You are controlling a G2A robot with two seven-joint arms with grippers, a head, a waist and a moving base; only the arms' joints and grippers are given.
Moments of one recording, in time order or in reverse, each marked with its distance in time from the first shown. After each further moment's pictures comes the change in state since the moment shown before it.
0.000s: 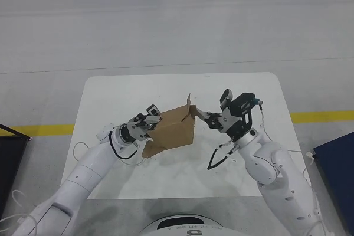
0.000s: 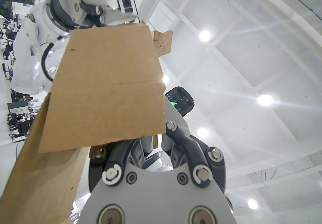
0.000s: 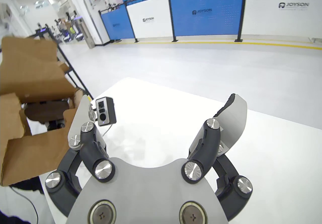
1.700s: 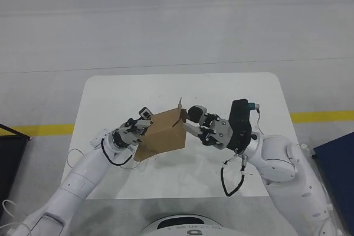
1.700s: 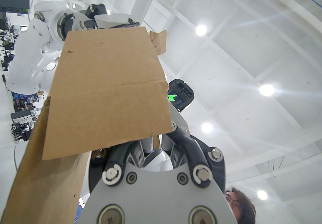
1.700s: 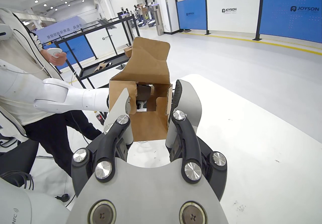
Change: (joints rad) left arm 0.087 0.059 -0.045 -0.104 -0.051 -0.062 0.000; right arm 0.037 0.027 0.043 -0.067 0.338 -0.364 0.233
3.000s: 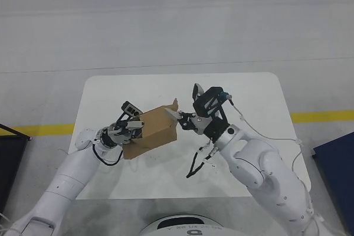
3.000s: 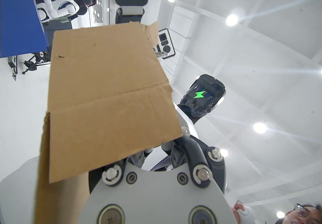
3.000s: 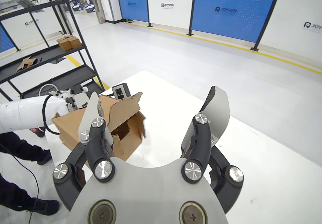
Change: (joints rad) left arm 0.031 0.058 -0.106 -0.024 0.128 -0.218 0.000; right arm 0.135 -0.040 -0.245 -0.079 -0.418 0.581 -0.006
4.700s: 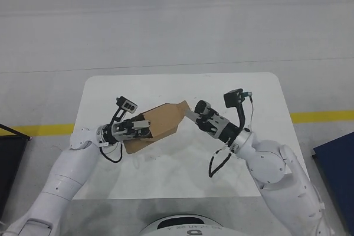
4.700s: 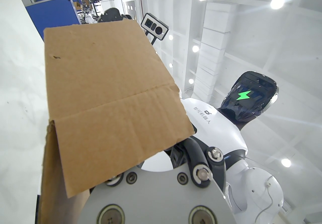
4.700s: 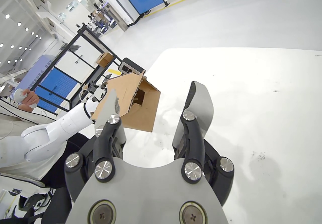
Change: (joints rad) left arm 0.012 0.006 -0.063 -0.046 0.243 -0.204 0.113; right arm -0.127 0.007 0.188 0.072 0.551 -0.053 0.106
